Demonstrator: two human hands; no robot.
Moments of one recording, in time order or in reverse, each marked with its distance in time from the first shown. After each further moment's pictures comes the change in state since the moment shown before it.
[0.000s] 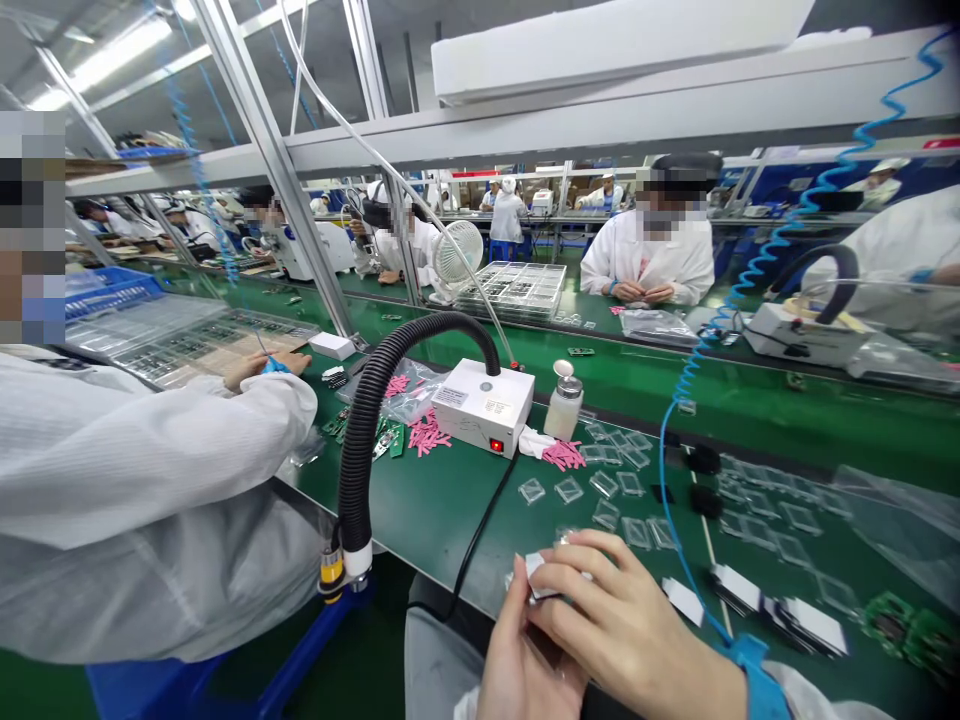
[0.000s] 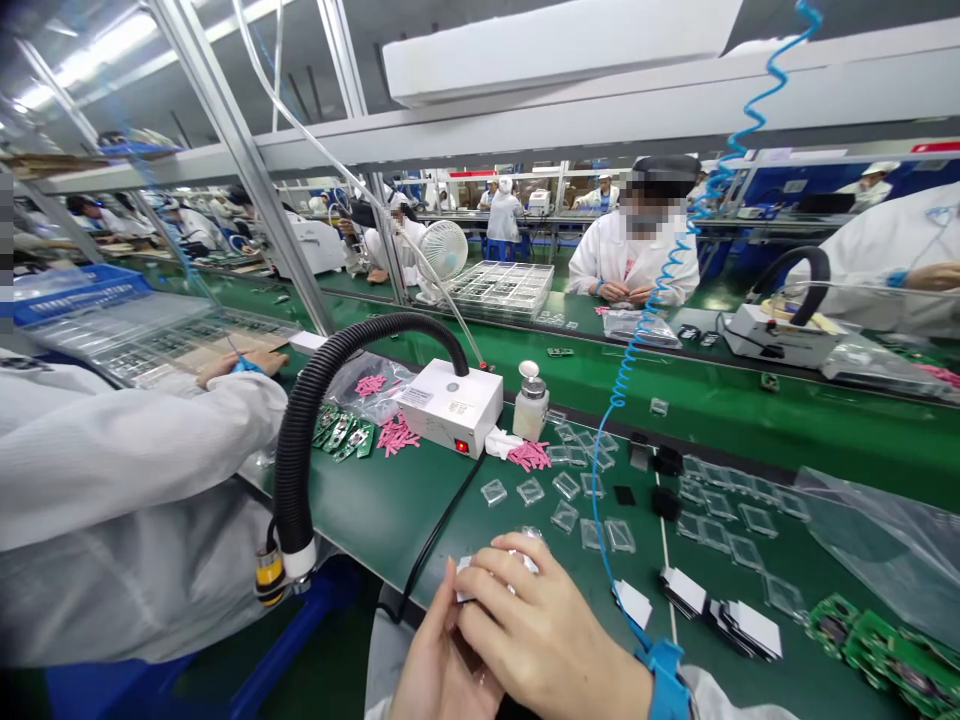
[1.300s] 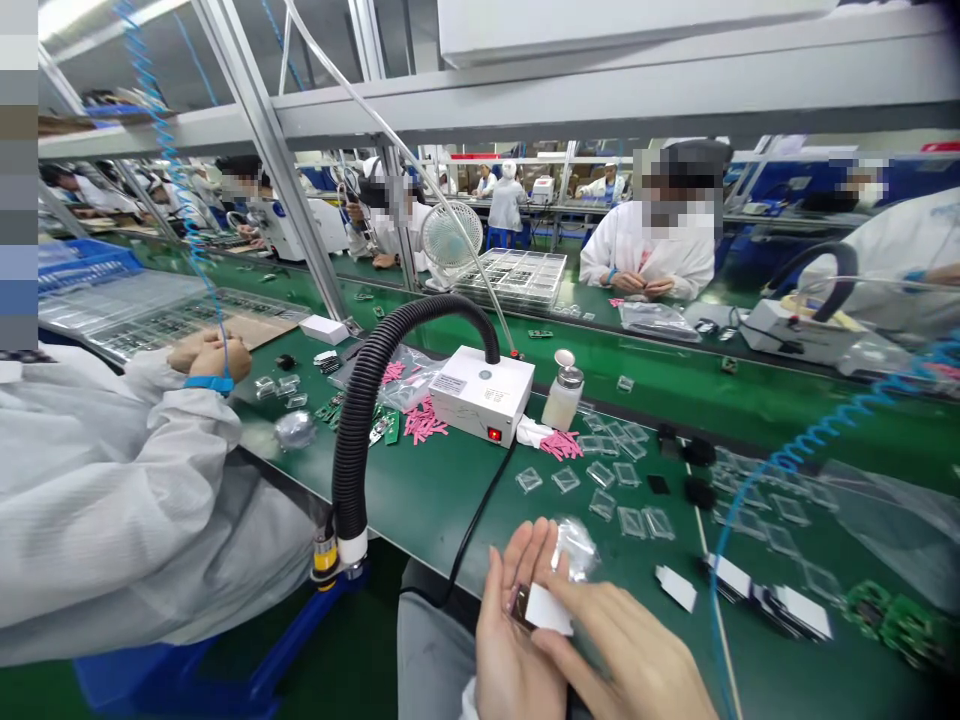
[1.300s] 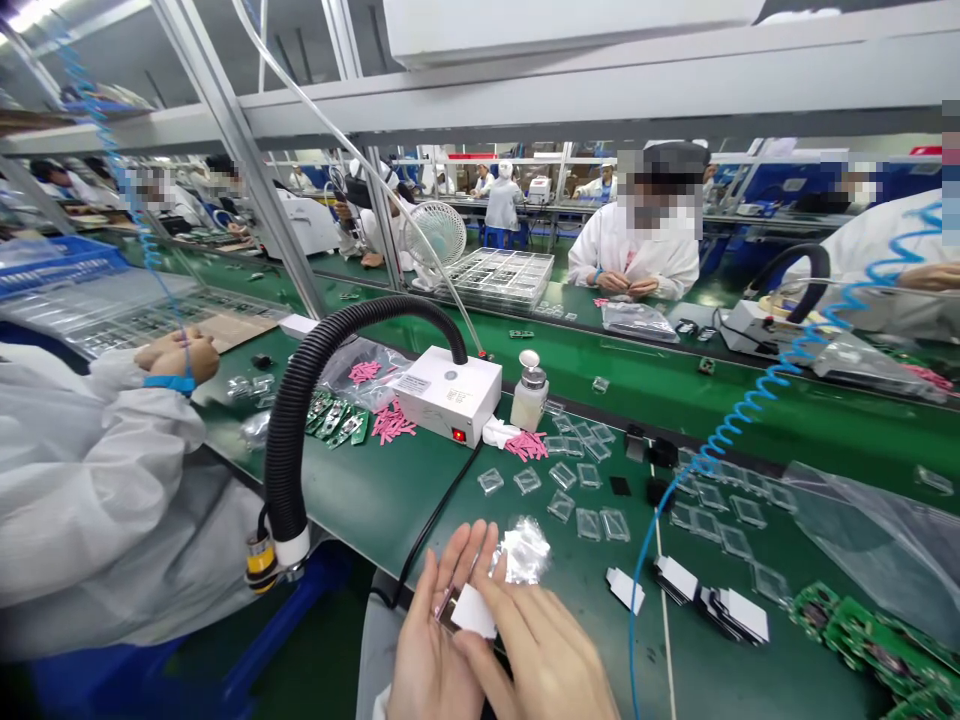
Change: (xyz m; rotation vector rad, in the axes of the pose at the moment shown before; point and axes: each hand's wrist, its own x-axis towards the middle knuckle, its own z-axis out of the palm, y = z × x) left_hand 0.027 -0.001 -0.032 0.124 -0.127 0.394; right_hand -0.023 -0.037 0.011 -0.134 0.099 0.426
